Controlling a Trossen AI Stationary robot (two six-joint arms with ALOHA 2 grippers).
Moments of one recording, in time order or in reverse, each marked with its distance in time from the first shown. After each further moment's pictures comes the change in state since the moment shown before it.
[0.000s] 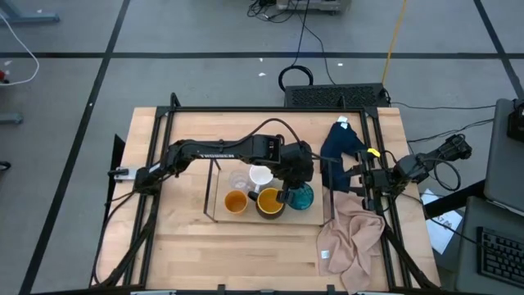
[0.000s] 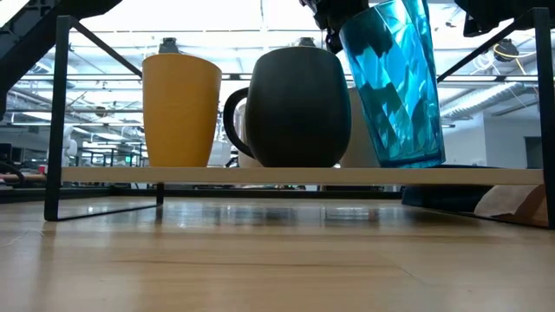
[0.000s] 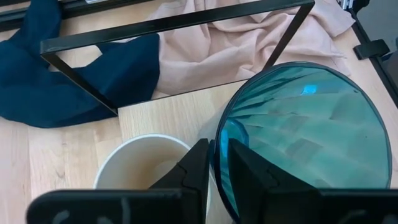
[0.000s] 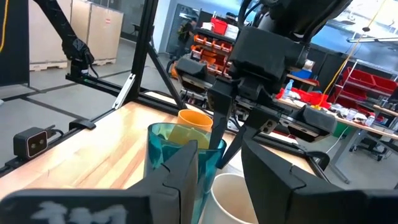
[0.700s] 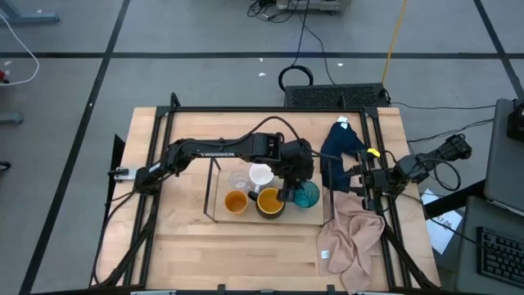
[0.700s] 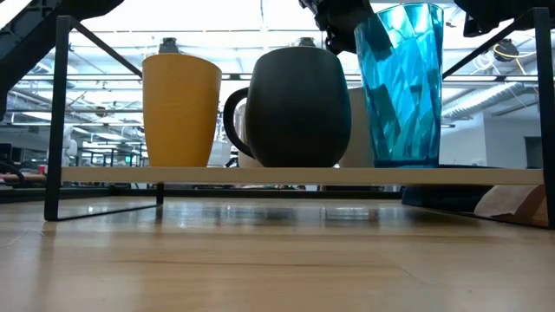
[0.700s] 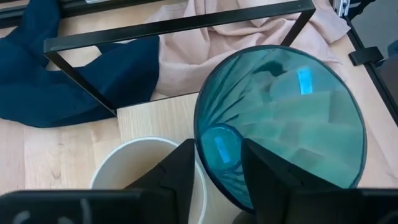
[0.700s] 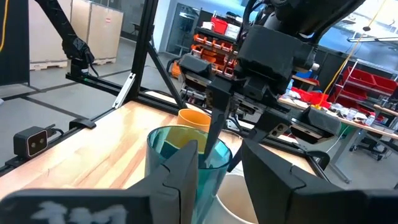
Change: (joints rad) left arm 0.013 0.000 0.000 0.007 0.026 -0.016; right arm 0.000 0.000 0.000 -0.003 0.000 0.000
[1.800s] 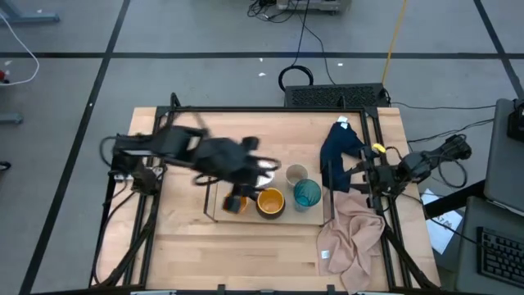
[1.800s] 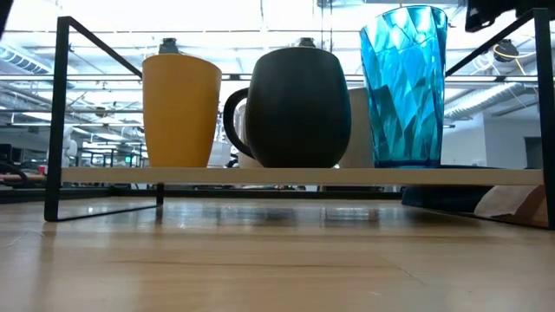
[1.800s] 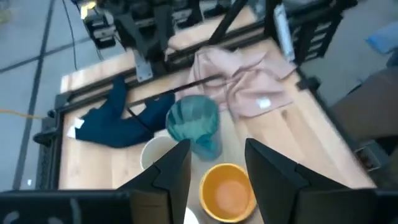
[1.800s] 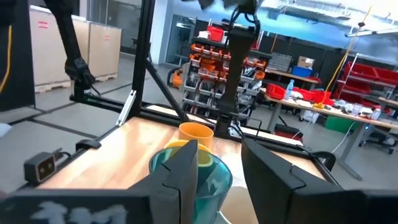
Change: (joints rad) left arm -0.215 -0.421 0.005 -0.195 -0.280 0.001; right arm 0.000 -0.016 0.043 -0.017 0.000 0.071
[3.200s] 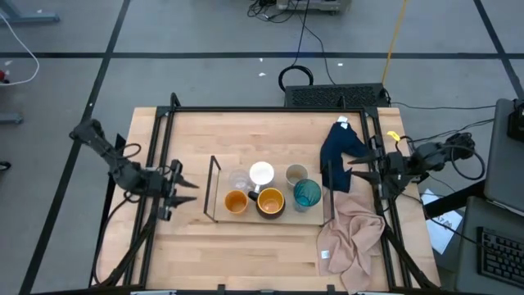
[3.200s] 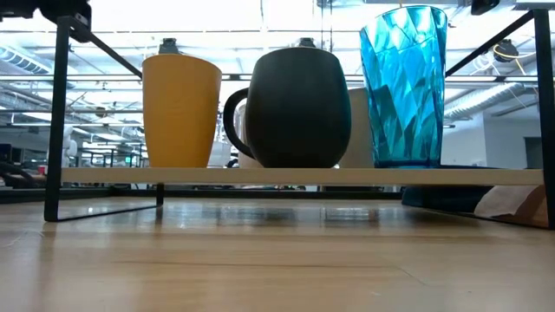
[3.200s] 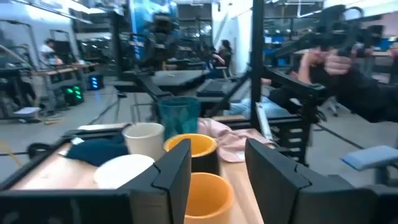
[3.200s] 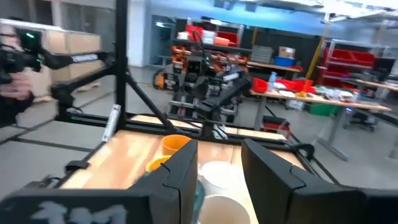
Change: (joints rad) left arm -0.523 -1.442 -2.123 1.457 -0.509 -0.113; right arm 0.000 0.024 0.204 -0.187 0.076 0.083
